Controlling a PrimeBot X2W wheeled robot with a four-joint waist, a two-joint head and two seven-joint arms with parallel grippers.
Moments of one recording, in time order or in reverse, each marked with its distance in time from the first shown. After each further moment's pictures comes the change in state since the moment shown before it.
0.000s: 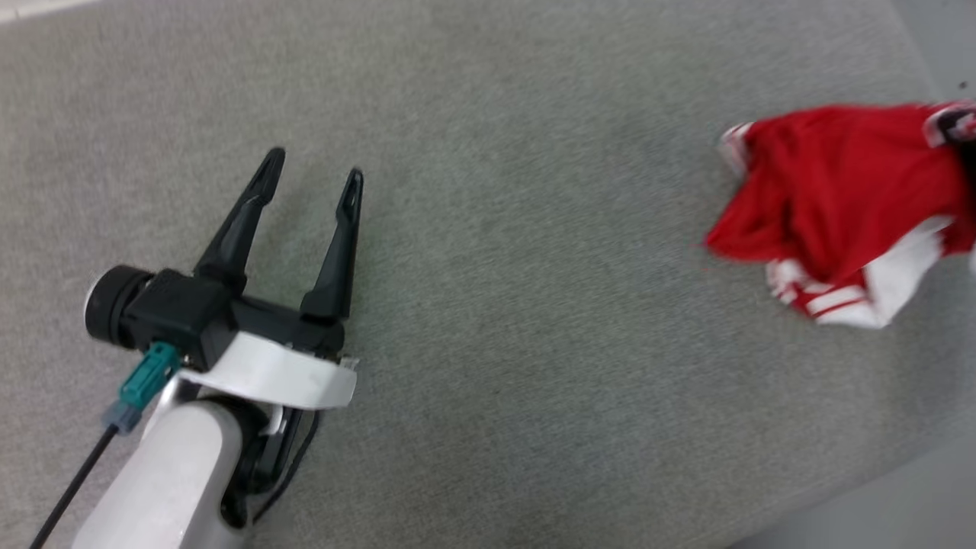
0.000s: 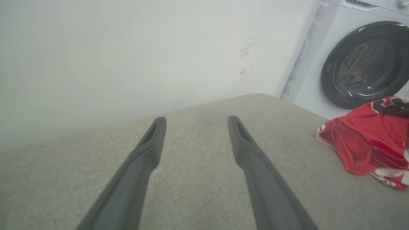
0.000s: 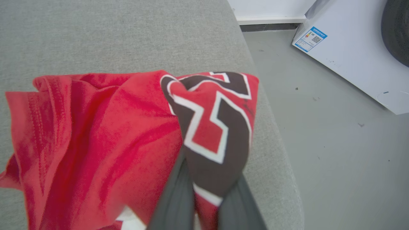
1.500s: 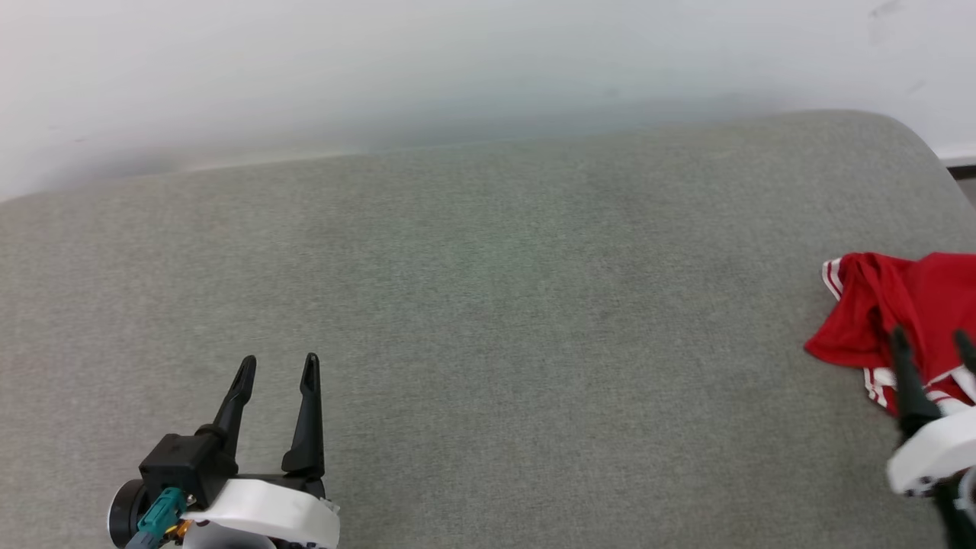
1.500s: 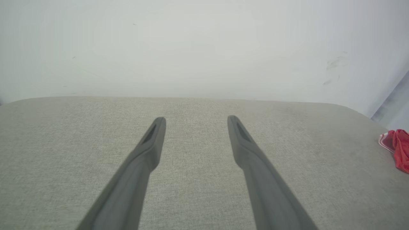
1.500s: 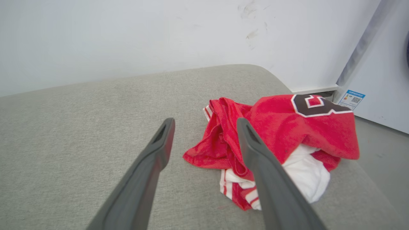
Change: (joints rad) left arm 0.344 -0.098 0.082 0.122 -0.072 0.077 -0.076; right arm 0.540 0.284 -0.393 -0.291 -0.257 0.000 -0.314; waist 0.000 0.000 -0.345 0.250
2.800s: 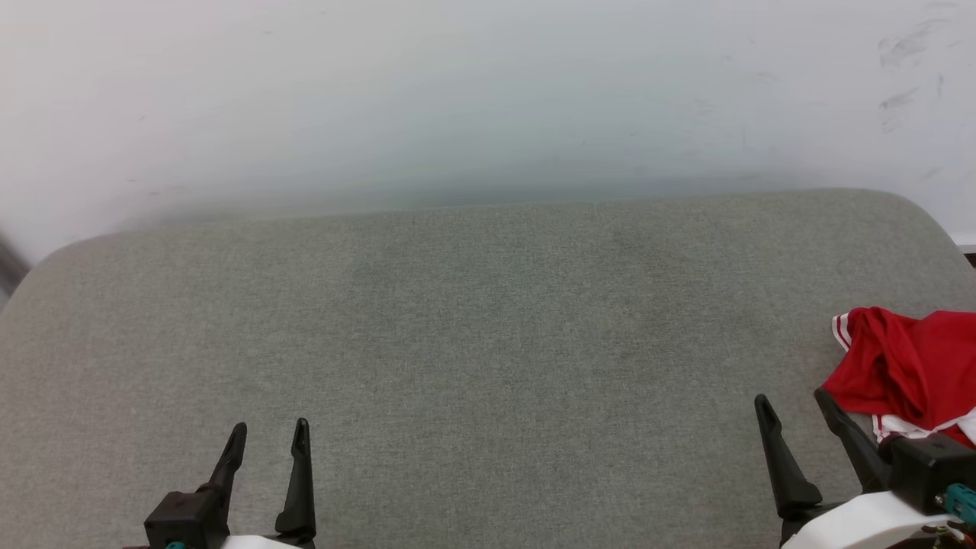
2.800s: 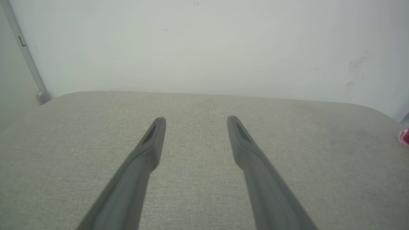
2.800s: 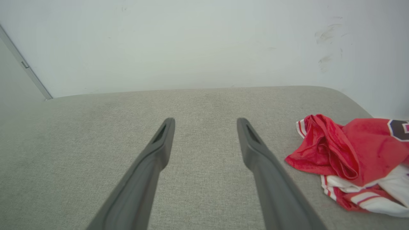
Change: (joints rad) left arm 0.126 0.007 0.005 0.005 0.017 0.043 0.000; right arm 0.298 0.213 0.195 -0.431 -0.102 0.000 0.100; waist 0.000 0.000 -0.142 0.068
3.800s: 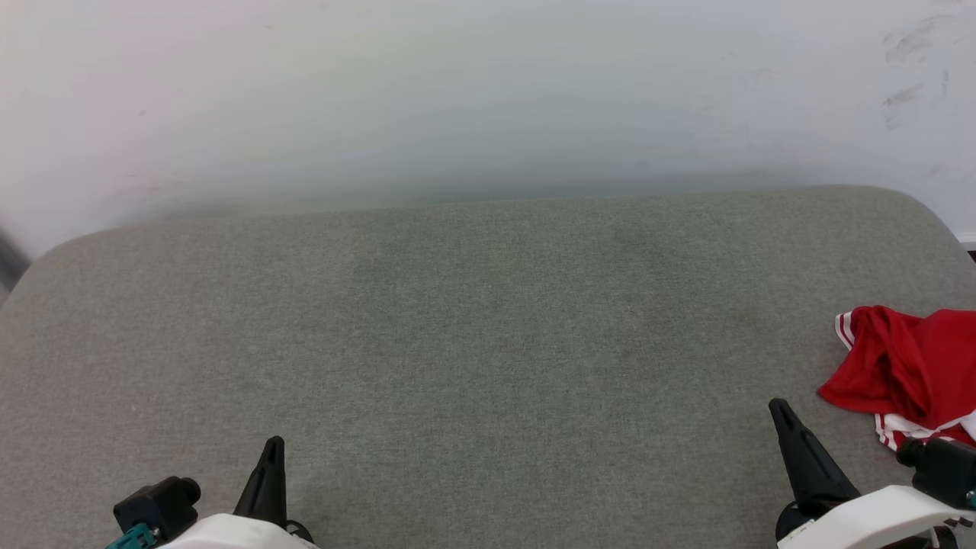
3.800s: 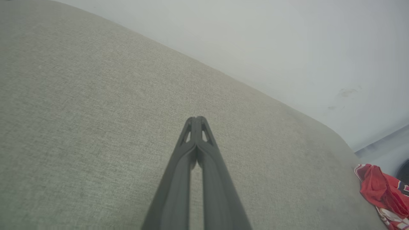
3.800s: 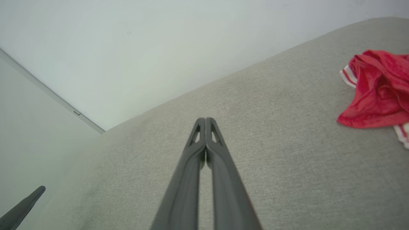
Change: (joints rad) left arm -0.032 -0.077 0.077 0.103 -0.304 -0.093 0.086; right arm -0.040 -0.010 0.004 0.139 0.389 0.000 -0.021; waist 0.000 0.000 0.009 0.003
